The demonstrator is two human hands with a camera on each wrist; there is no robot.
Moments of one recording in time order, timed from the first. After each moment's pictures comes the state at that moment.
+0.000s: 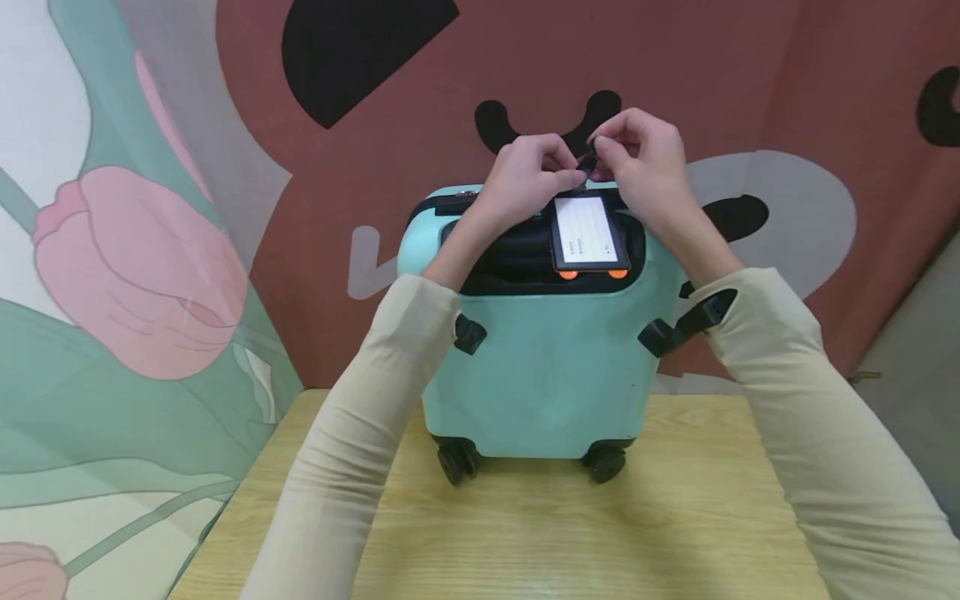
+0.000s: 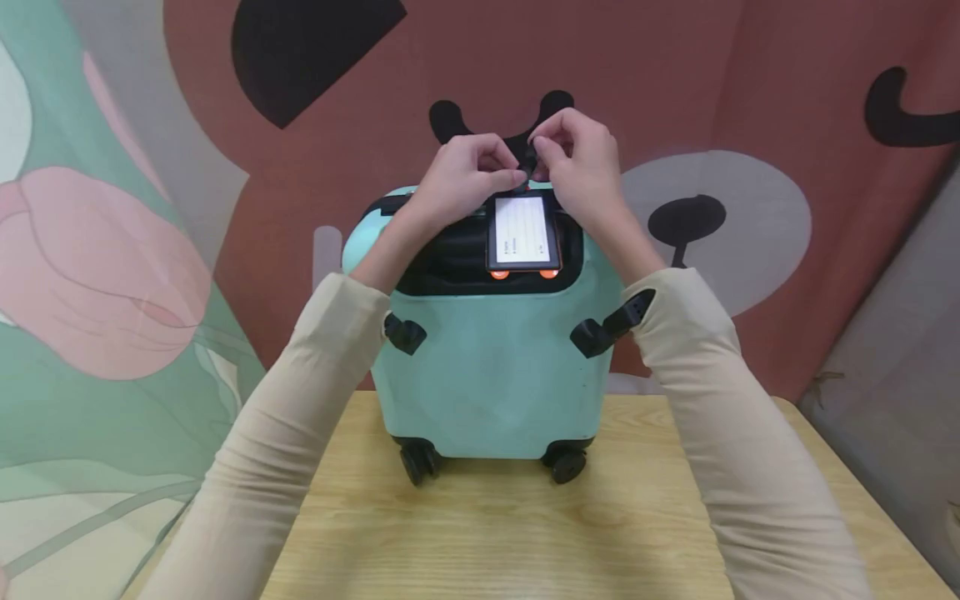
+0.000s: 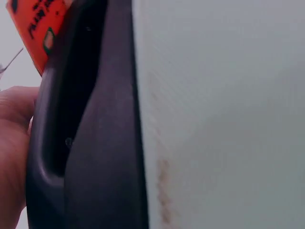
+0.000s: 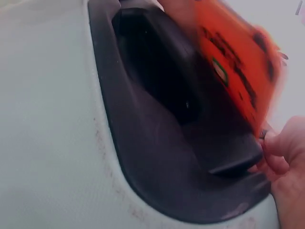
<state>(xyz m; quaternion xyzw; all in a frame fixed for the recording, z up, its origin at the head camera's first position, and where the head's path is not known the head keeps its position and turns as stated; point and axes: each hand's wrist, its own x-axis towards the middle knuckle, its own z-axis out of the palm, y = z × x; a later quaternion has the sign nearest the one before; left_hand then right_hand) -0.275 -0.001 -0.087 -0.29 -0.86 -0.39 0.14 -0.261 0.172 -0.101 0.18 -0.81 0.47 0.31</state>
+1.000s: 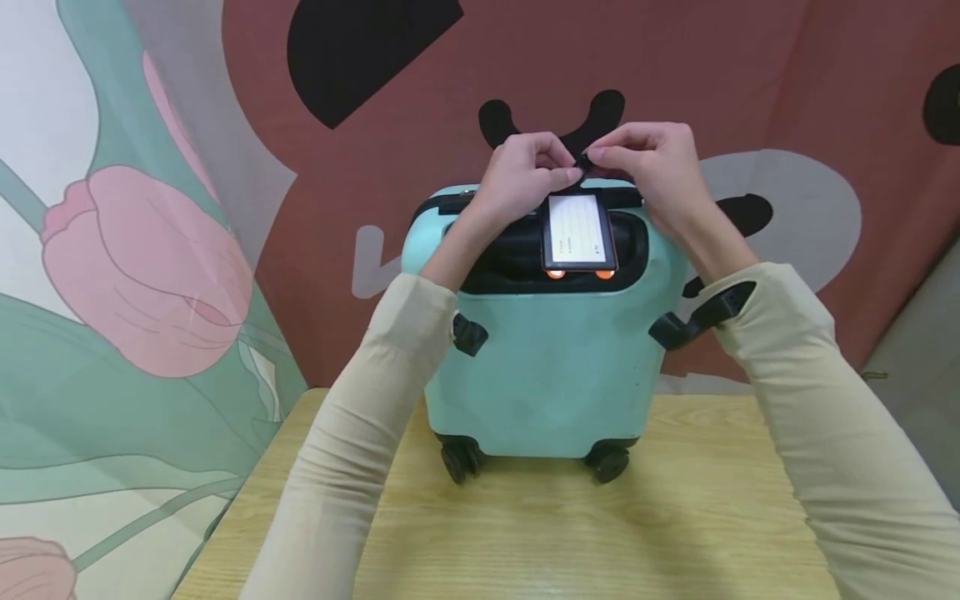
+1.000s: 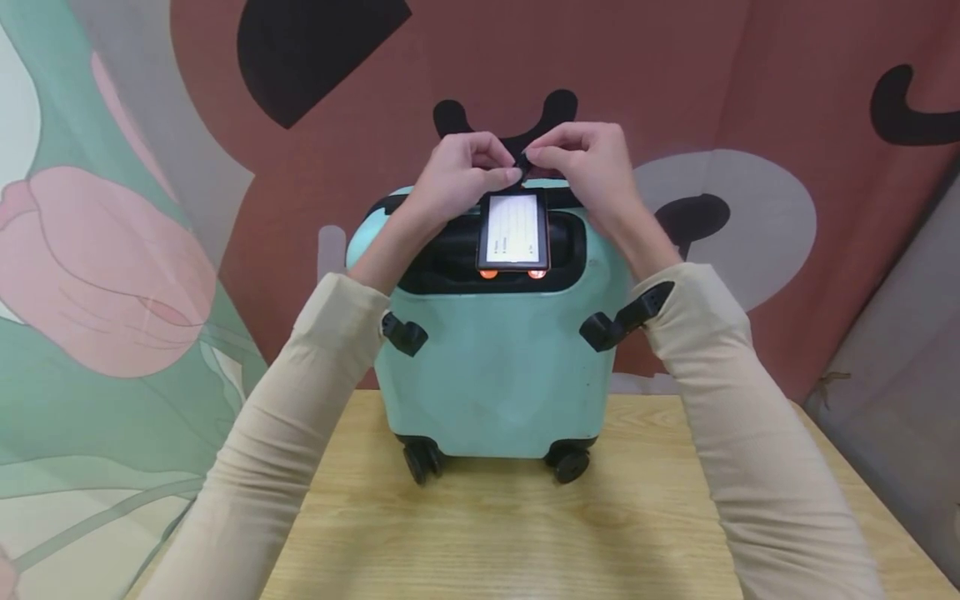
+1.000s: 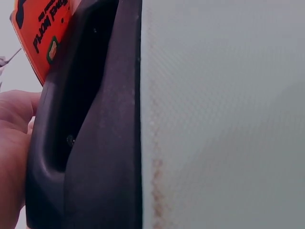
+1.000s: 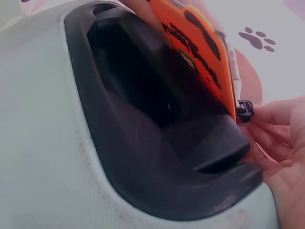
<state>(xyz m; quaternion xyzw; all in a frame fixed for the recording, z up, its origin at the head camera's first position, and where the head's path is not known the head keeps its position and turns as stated) -0.275 -0.003 -0.086 -0.27 -0.85 -0.43 0.14 -0.263 0.184 -0.099 0.22 -0.72 0.62 0.22</state>
